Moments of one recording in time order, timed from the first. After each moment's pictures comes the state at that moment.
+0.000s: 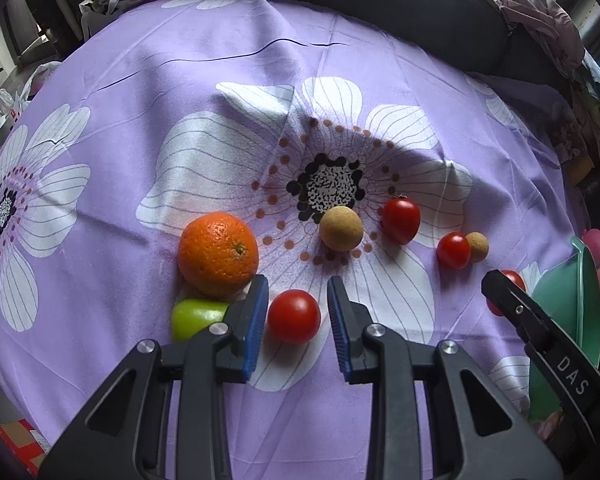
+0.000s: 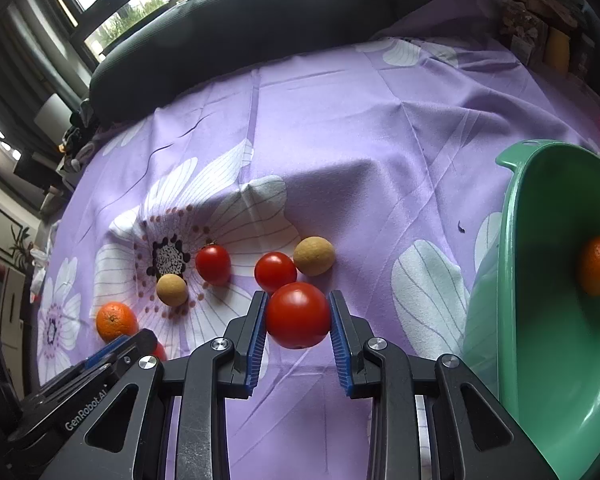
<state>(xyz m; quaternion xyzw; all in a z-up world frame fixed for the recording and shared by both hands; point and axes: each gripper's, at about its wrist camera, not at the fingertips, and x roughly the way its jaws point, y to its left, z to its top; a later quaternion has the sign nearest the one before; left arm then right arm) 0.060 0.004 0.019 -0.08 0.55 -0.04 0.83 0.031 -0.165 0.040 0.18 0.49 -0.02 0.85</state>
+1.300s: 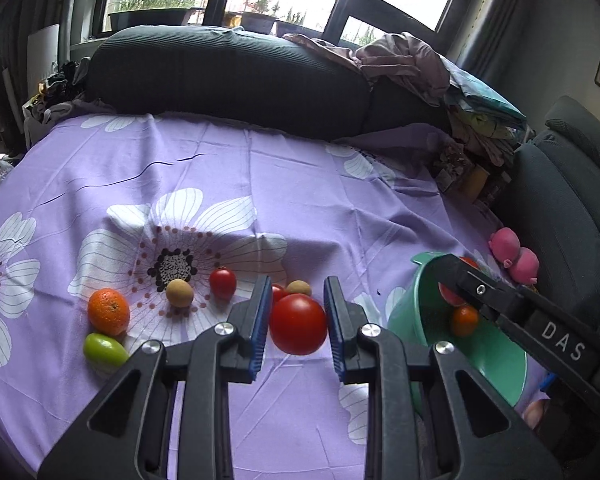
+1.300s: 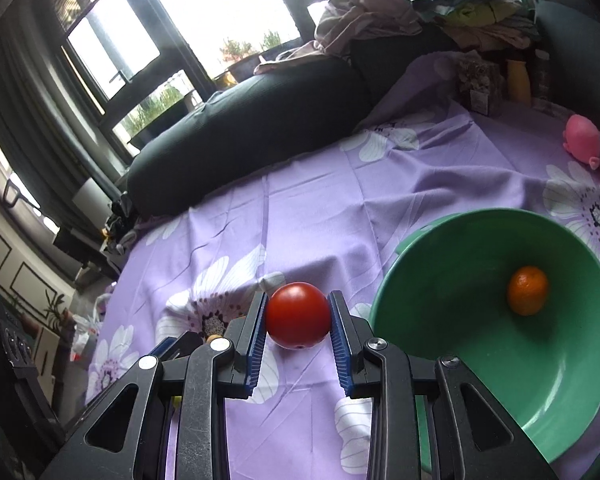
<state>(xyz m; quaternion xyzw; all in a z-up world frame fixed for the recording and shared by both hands) 0.001 -0.079 0.107 -0.07 0.38 -0.19 0.90 -0.039 -0.224 0.118 0.24 0.33 -0.04 0.91</state>
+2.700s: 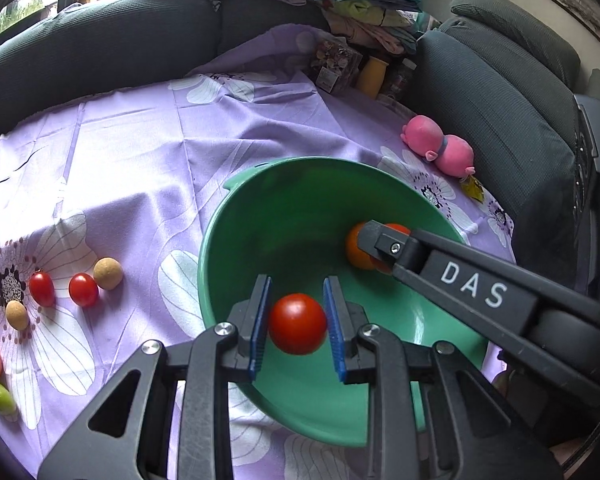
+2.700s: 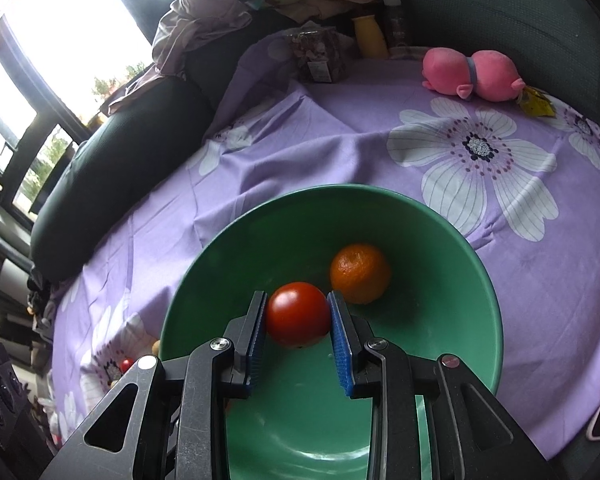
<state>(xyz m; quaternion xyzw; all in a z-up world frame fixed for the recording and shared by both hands) -0.009 -0.208 0.063 0.03 0.44 -0.37 0.82 -0.063 -0.314 0.076 0.32 0.38 -0.21 0.85</state>
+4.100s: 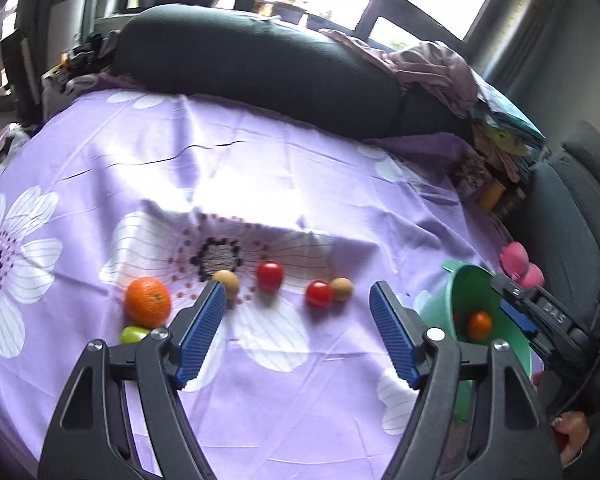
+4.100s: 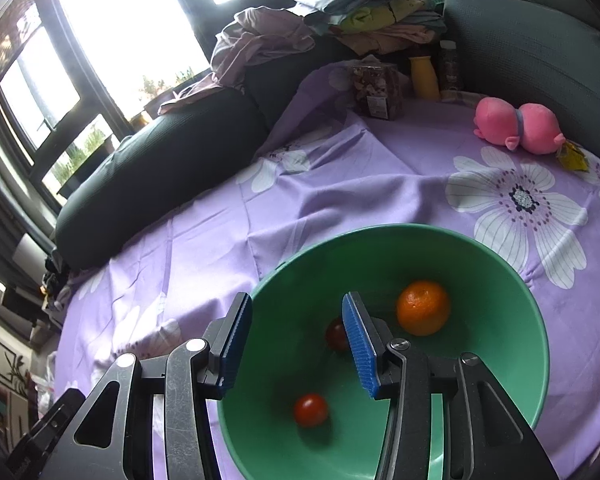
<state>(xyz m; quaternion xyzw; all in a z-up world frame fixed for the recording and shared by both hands) 0.015 -0.017 0.088 -0.13 0.41 -0.14 0.89 -0.042 -0.276 0.097 0.26 0.33 -0.16 0.90</state>
